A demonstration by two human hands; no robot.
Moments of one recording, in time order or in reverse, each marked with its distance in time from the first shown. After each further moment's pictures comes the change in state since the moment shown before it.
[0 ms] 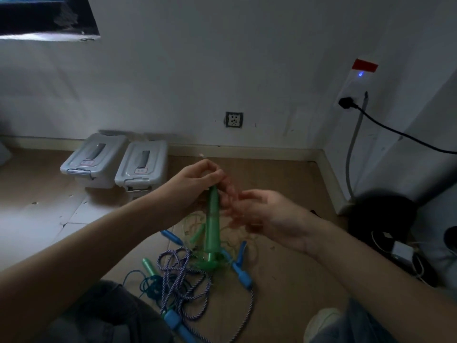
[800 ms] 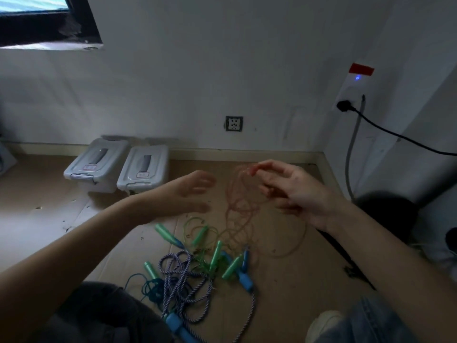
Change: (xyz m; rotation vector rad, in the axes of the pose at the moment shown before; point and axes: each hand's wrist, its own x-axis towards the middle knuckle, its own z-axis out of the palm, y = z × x) left_hand 0.008 -0.009 -0.038 0.706 -0.120 0.007; right_hand -0.017 -0.037 -0.022 -0.126 0.105 -0.210
